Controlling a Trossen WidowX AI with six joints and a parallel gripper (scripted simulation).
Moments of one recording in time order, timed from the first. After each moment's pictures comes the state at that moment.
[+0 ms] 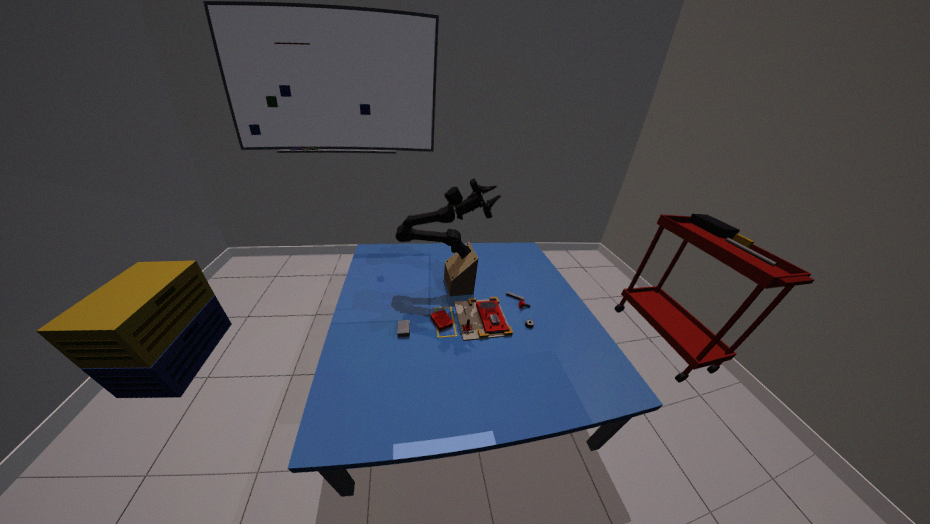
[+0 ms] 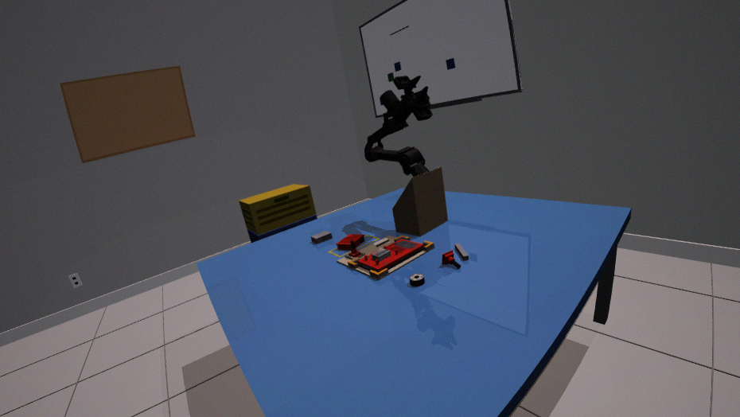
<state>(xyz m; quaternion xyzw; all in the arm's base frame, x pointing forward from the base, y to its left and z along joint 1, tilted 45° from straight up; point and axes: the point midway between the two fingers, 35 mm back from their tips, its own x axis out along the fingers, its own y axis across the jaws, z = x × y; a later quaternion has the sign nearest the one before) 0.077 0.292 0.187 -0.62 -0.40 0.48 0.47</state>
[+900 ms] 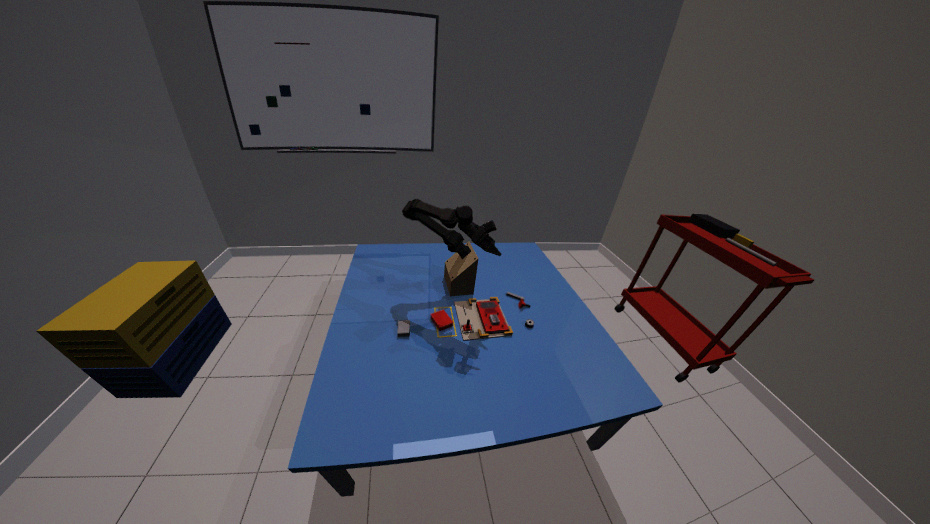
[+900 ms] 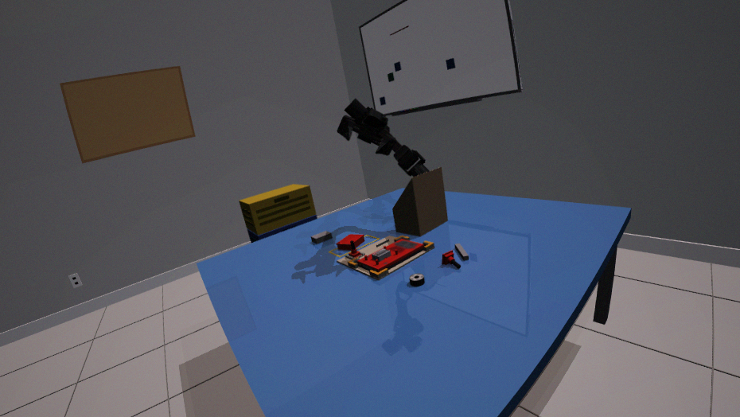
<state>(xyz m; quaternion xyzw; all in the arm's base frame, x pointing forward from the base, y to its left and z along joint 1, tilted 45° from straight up) 0.304 0.137 0.125 -0.65 0.19 0.28 0.68</state>
